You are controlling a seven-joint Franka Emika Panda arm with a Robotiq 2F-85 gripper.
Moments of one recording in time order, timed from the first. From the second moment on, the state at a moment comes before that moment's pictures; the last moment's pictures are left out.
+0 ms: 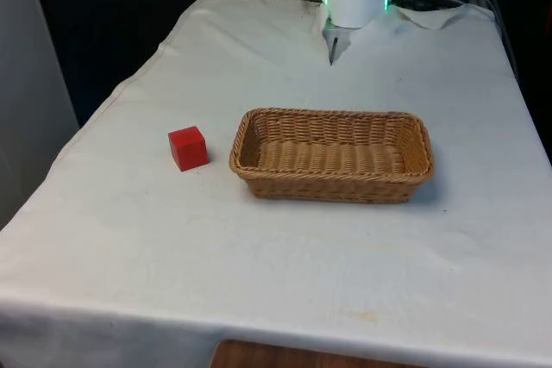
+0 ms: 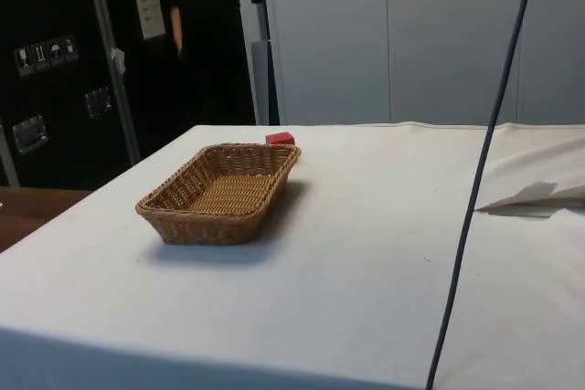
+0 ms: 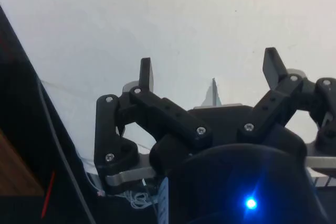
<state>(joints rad) 0.28 0.05 -0.31 -1.87 0.03 1.85 -0.03</state>
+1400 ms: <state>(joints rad) 0.27 0.17 -0.40 -1.81 -0.08 1.96 -0.01</state>
